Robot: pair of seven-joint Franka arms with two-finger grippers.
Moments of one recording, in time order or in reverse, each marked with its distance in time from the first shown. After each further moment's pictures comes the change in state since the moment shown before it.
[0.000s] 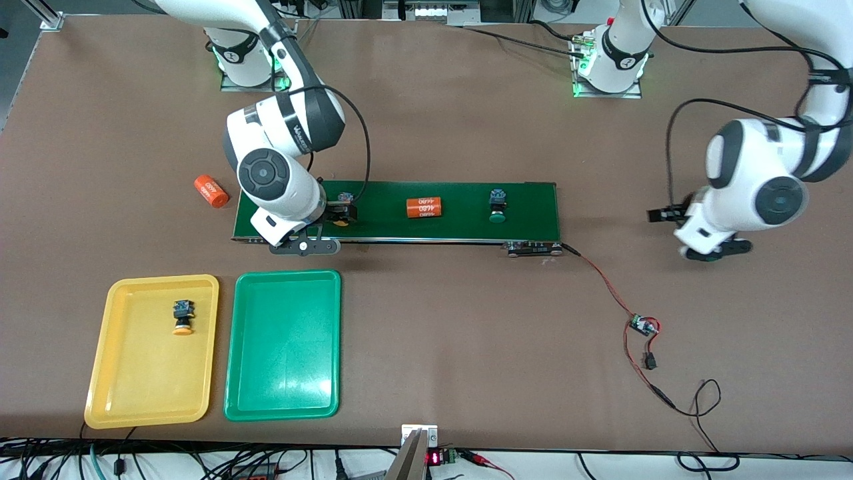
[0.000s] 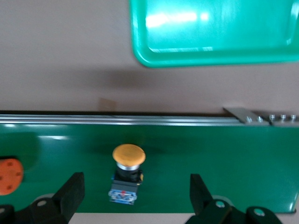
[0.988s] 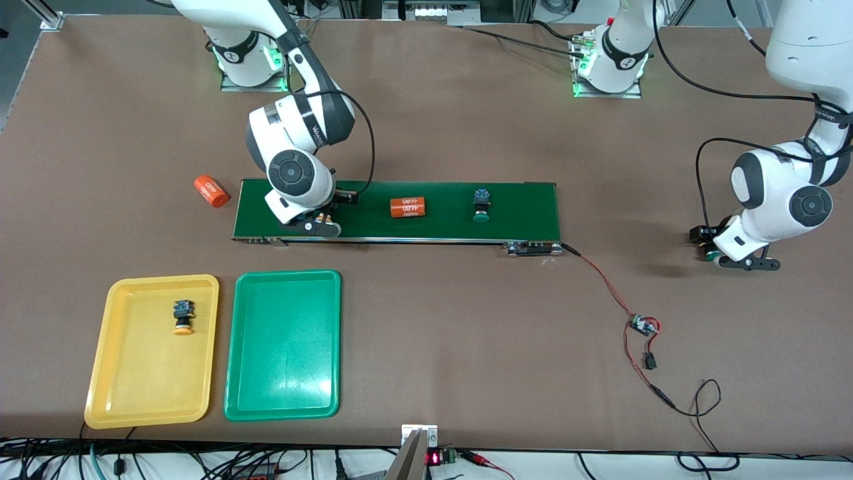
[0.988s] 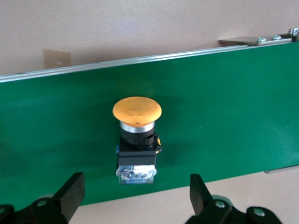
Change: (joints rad) left arm 0.133 0.215 0.076 -0.074 0.000 0.445 0.342; right arm 0.056 -0.028 0.001 -0.183 -0.013 0.041 0.169
